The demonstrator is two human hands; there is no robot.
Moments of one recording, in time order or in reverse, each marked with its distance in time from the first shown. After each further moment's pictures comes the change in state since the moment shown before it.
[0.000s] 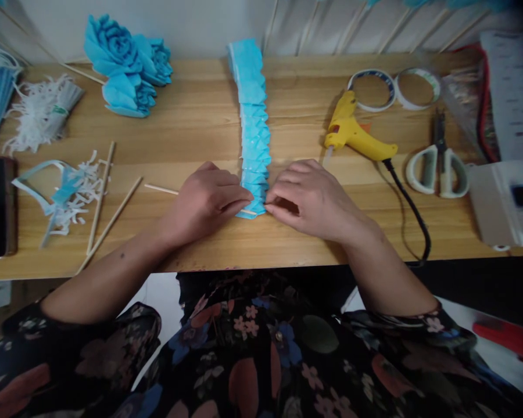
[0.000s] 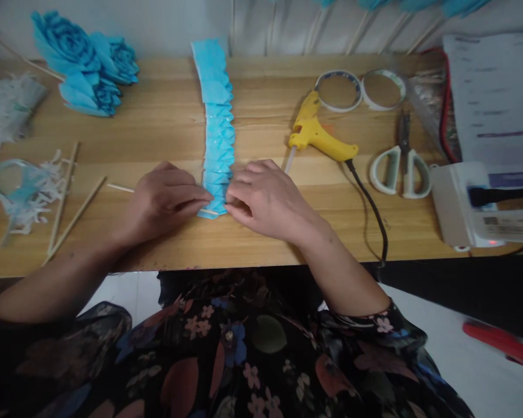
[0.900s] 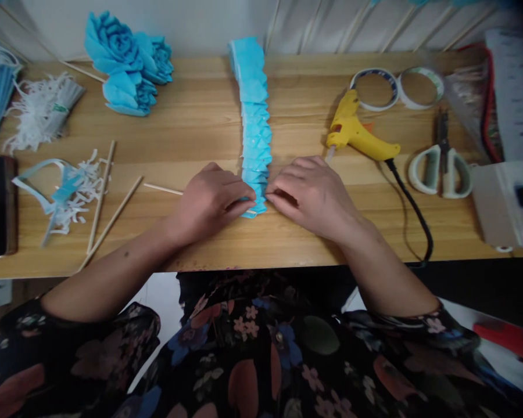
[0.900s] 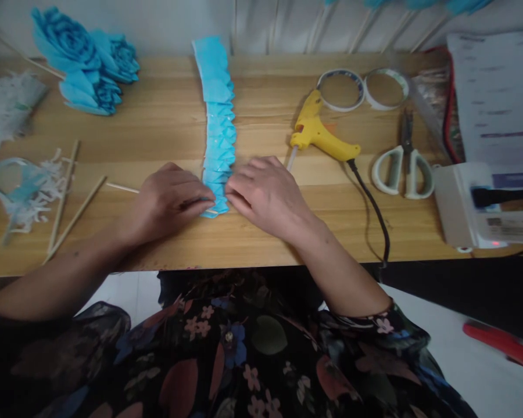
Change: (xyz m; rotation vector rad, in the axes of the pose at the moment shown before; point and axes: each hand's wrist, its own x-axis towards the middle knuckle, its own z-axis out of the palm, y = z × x) left_hand 0.002 0.005 0.000 -0.025 -0.117 -0.094; right_hand 0.003 -0.002 0.004 -0.070 0.013 0.091
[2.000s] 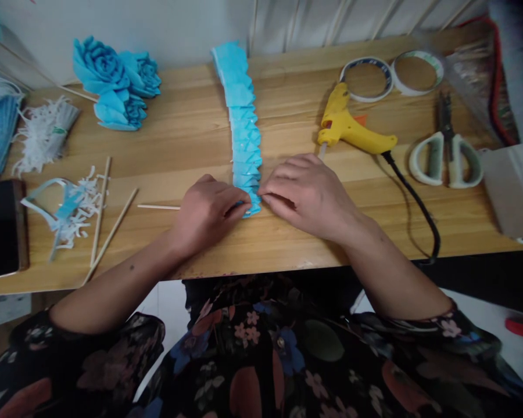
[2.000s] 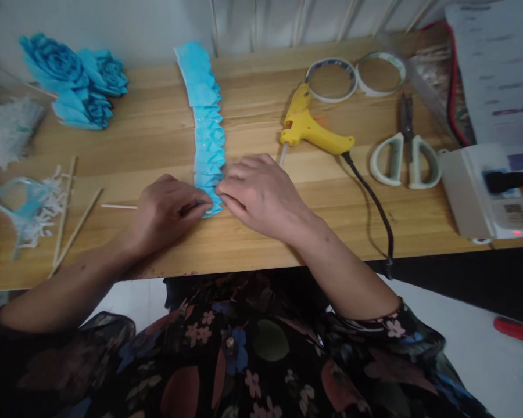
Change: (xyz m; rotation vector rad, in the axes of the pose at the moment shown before) left_hand 0.003 0.009 0.011 0.050 0.017 -0.122; right_hand -0.003 0.005 -0.001 0.077 0.052 -0.022
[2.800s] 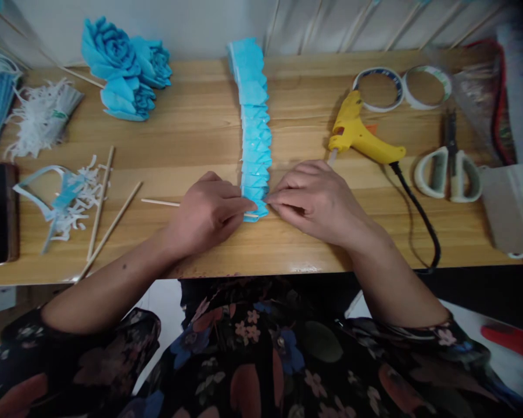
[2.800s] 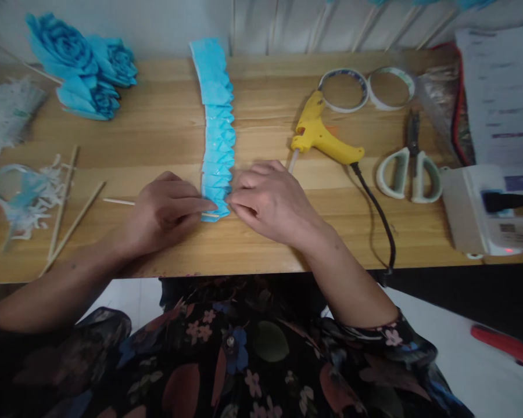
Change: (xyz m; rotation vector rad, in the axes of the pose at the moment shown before) left_hand -0.008 -0.008 -0.013 -0.061 -0.027 0.113; right_hand -0.001 0.001 -0.004 0.040 -0.027 -0.032
